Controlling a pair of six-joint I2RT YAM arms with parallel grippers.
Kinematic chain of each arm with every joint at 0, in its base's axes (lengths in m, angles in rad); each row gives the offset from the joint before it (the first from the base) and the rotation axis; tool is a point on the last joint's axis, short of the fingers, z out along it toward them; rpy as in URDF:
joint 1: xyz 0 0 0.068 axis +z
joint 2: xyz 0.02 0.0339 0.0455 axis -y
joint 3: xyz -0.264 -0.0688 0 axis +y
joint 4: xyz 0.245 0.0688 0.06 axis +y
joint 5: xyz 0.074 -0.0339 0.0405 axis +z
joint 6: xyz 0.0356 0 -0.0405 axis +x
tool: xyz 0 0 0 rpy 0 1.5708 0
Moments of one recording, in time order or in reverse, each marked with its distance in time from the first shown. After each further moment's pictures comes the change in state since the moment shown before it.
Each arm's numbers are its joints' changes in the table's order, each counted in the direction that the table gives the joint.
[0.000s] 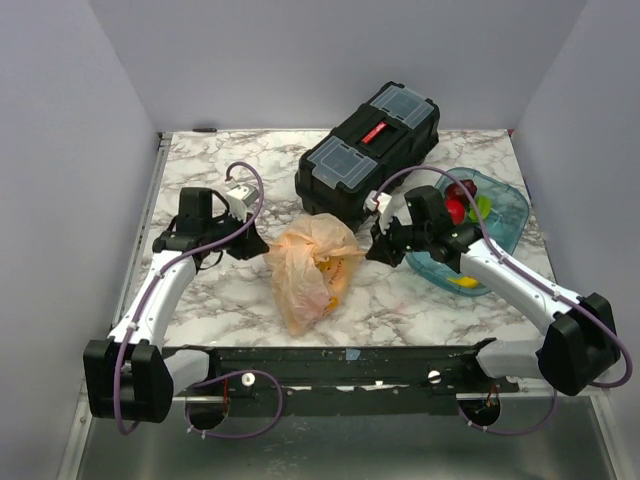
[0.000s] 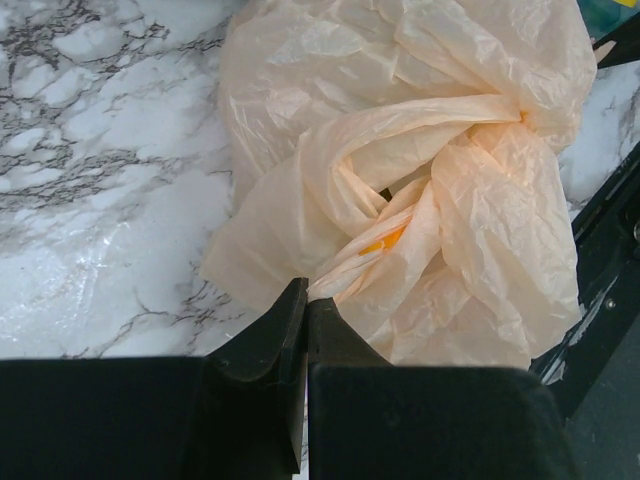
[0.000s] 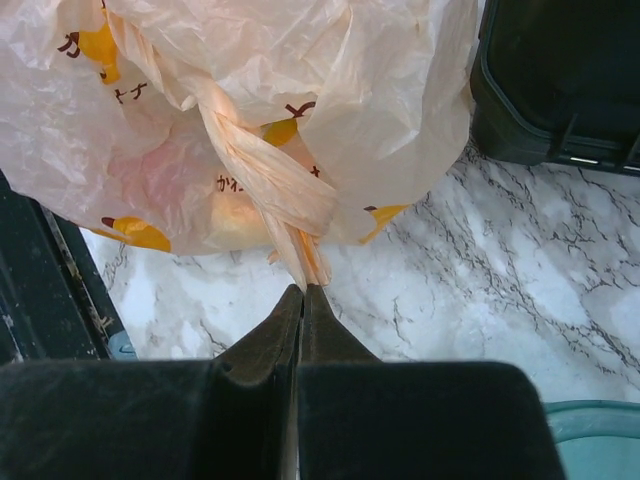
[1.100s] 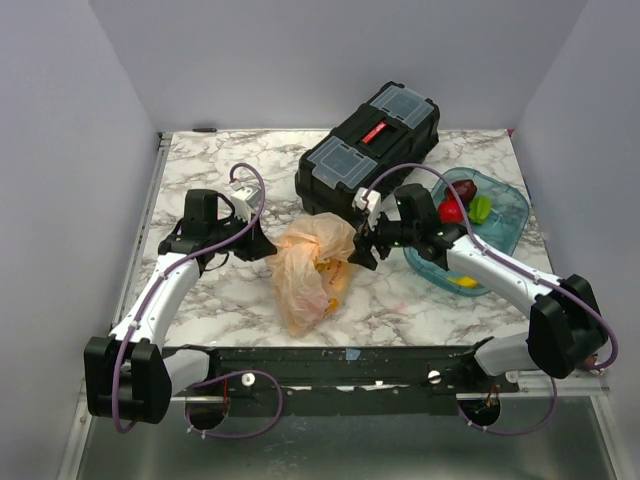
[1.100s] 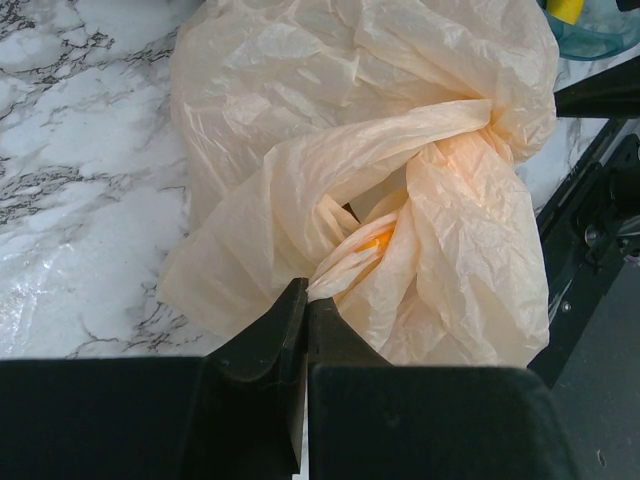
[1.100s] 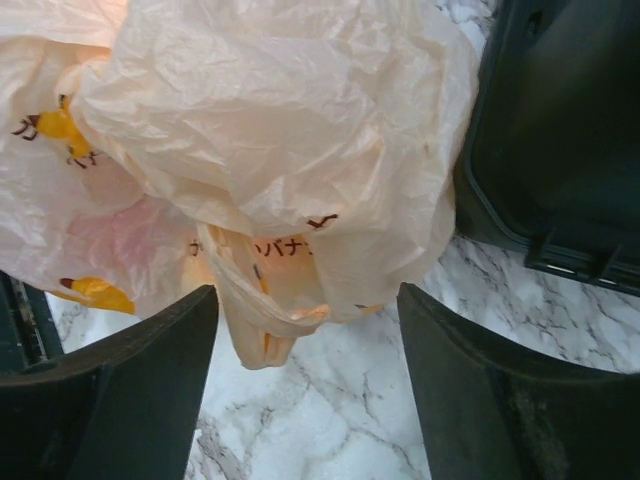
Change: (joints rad) left arm -0.043 0.000 0.055 -0.098 -0.061 -0.105; right arm 0.035 -0.098 0.010 -0.209 0.023 -0.024
